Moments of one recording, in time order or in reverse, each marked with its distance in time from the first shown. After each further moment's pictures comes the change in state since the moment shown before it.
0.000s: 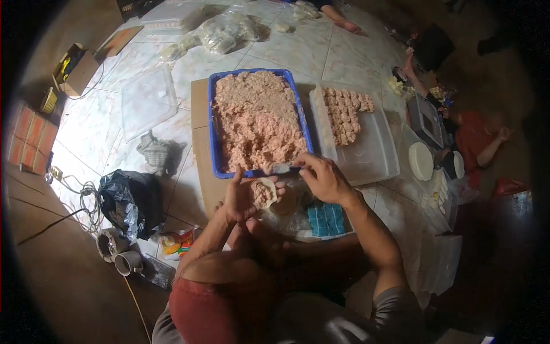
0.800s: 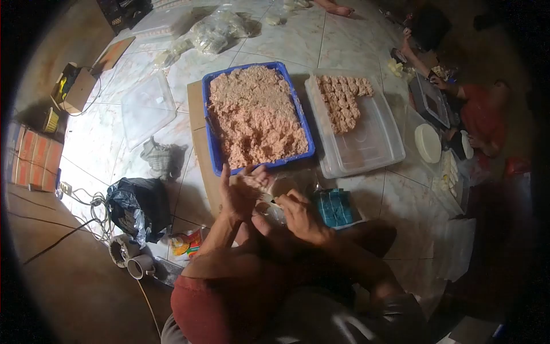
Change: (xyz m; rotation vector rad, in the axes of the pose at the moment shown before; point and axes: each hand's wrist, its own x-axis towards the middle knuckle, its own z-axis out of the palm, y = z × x) left_hand -0.011 -0.009 0.025 -0.046 0.269 0.364; right_hand -0.078 -0.010 0.100 -0.072 0.147 0.026
